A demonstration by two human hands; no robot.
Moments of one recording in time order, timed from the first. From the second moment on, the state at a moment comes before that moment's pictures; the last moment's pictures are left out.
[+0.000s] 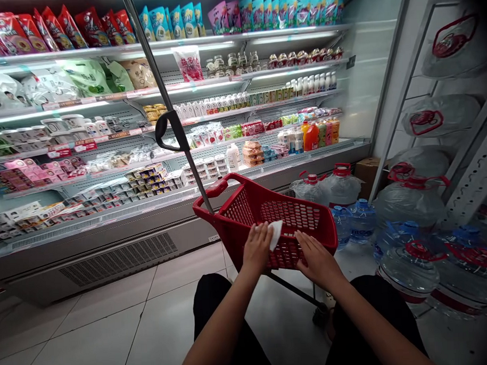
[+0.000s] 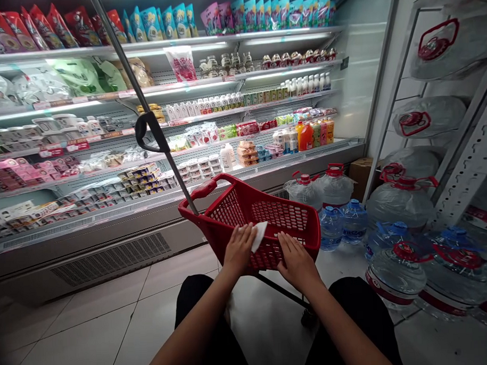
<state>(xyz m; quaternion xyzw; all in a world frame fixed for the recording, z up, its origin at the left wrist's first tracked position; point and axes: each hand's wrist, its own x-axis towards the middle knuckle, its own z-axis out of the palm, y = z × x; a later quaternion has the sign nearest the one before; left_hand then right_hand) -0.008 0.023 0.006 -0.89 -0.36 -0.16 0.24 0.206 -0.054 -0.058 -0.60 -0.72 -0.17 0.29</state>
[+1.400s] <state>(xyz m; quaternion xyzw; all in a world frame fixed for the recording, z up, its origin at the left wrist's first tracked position) -0.031 0.027 0.001 -0.86 -0.42 -0.24 0.15 0.194 -0.067 -0.060 -0.64 -0.68 -0.20 0.30</state>
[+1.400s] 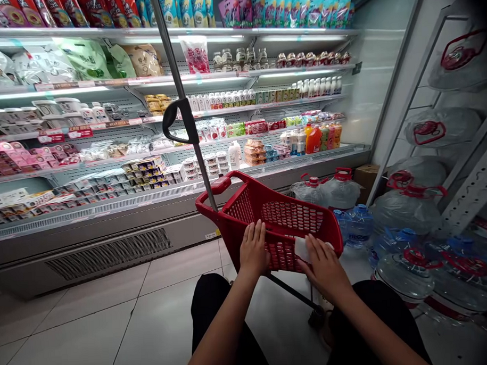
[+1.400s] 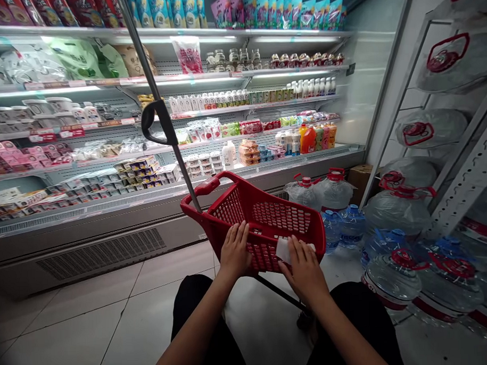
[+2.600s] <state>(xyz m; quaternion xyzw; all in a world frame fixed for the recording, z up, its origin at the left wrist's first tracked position) -0.032 0.025 -0.001 -0.86 -0.43 -0.24 0.14 0.146 -0.018 -0.035 -0.56 -0.72 -0.27 0.30</state>
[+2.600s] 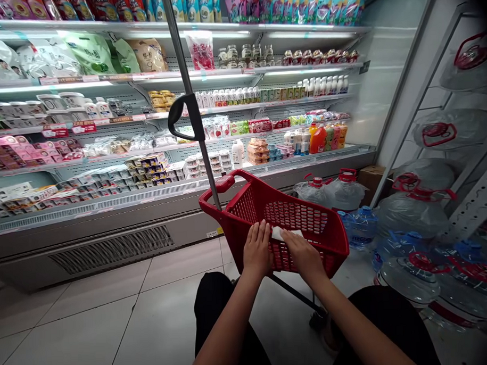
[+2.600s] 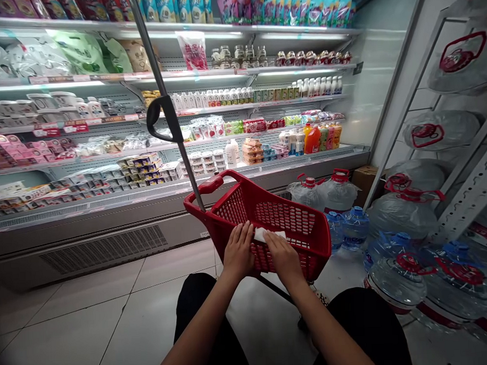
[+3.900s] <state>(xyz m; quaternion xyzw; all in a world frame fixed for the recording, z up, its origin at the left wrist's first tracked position) -0.029 0.027 -0.005 -0.86 -0.43 -0.25 0.13 0.232 -0.067 -0.063 -0.62 -0.67 -0.25 0.32</state>
